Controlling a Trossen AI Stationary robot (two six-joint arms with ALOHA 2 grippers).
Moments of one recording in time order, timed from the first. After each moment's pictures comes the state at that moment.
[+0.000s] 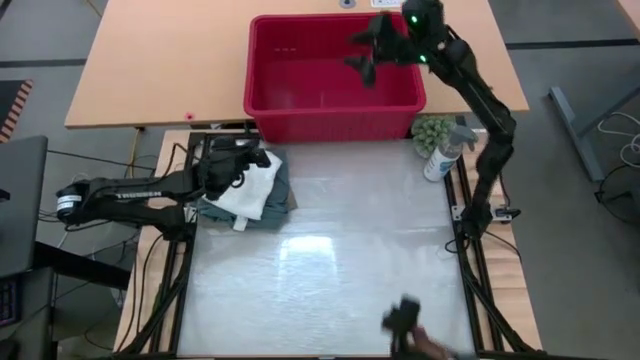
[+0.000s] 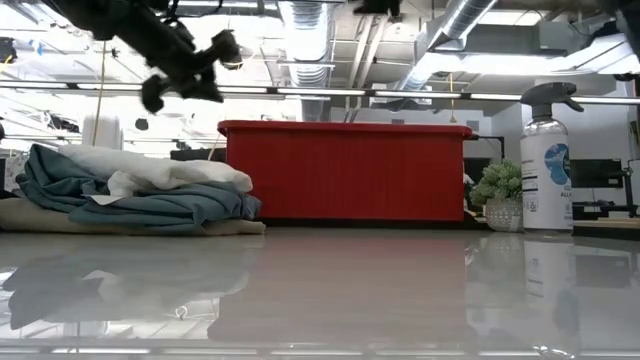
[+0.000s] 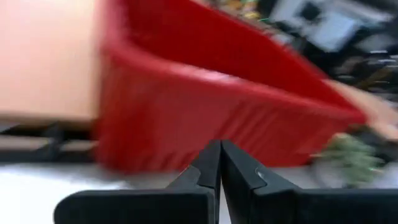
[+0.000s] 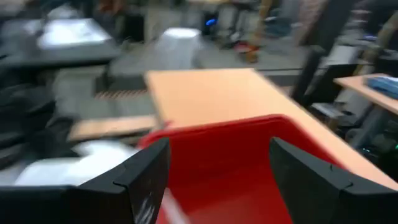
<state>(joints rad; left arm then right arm) 0.29 1.00 0.62 0.12 -0.82 -0.68 -0.72 1.81 2.35 -0.76 -0.36 -0.28</state>
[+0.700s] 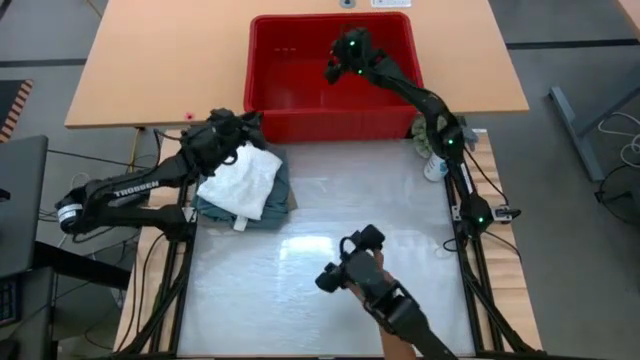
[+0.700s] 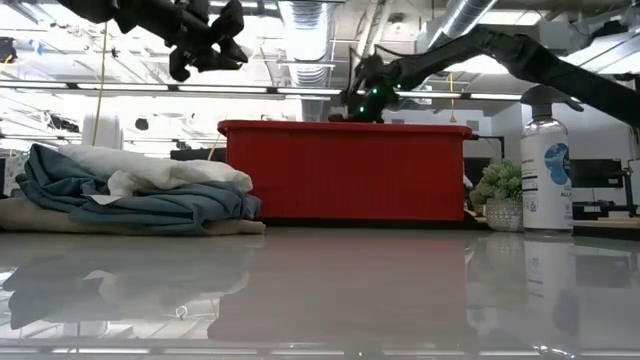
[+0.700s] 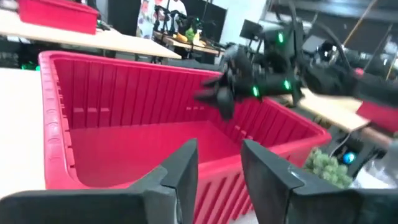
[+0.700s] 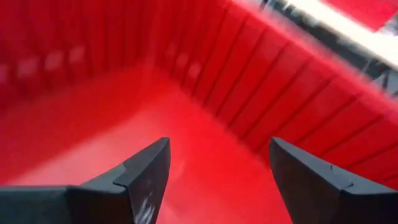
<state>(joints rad) 0.52 1.00 0.73 0.31 -0.46 -0.28 -0.85 2.34 2.35 -0.37 0.11 -0.28</state>
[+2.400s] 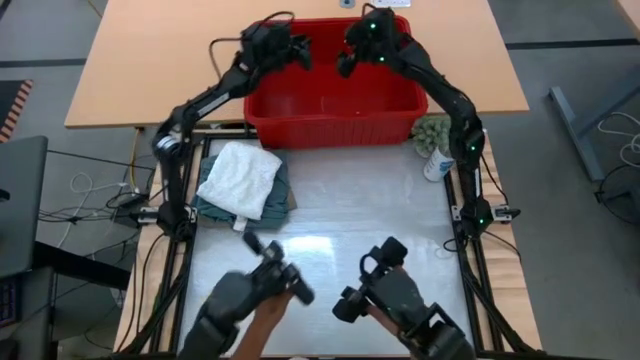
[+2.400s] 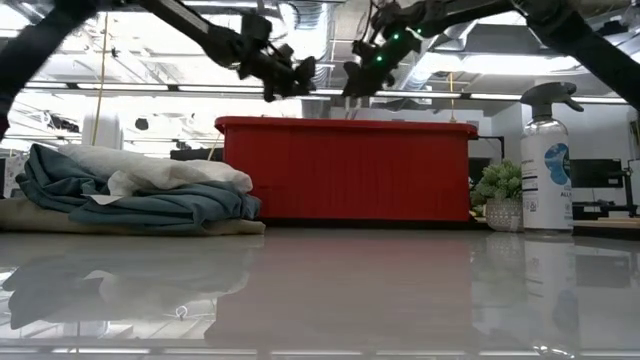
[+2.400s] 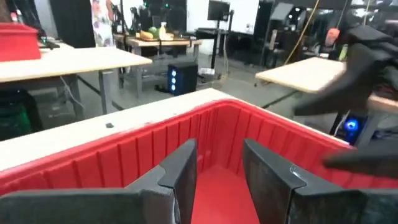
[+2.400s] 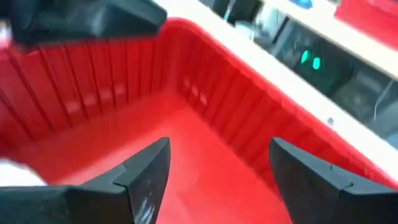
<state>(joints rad) 0.91 2.00 1.86 0.15 0.10 -0.09 -0.83 2.11 2.36 -0.63 0.00 -0.30</state>
